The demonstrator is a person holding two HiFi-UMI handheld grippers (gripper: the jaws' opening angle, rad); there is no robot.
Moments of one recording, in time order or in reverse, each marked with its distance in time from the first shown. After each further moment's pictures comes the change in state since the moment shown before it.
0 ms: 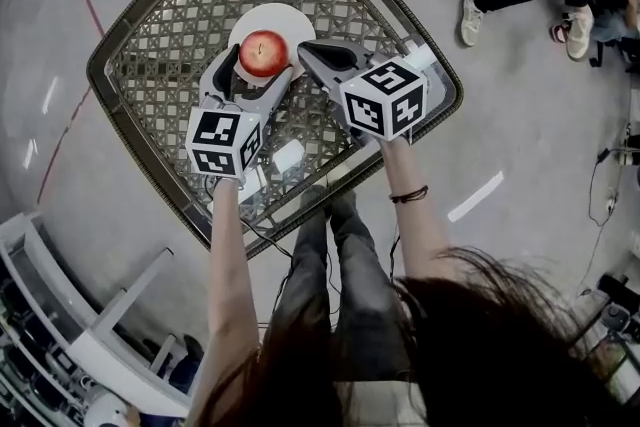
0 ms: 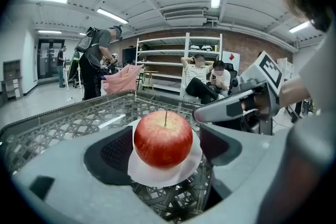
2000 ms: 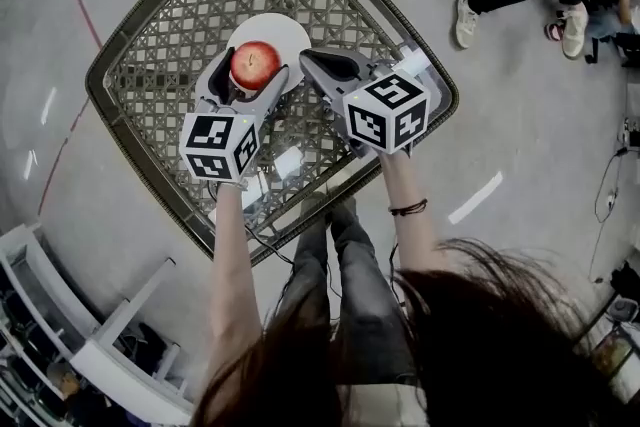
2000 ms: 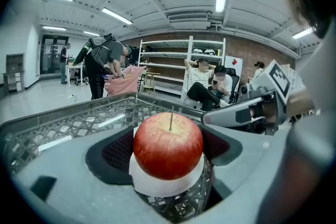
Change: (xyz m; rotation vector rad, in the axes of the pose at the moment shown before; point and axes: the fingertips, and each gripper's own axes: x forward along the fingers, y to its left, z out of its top) left arm 0.005 0.006 0.015 -0.039 -0.026 0.010; right arm -0.012 -0.003 0.008 0.018 -0.052 -0.034
